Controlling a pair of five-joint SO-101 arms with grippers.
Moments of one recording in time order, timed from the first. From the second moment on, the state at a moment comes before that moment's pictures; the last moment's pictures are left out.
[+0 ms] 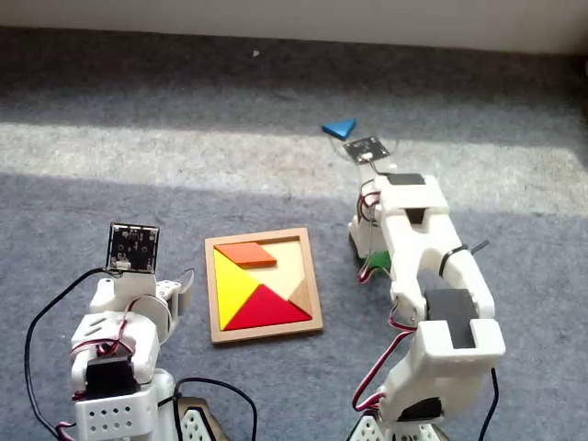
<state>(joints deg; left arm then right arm) -14.6 -100.2 89.5 64.0 -6.2 -10.1 12.0 19.6 59.2 20.4</state>
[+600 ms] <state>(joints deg) -14.5 -100.2 89.5 64.0 -6.2 -24.4 -19.3 34.2 63.3 20.4</state>
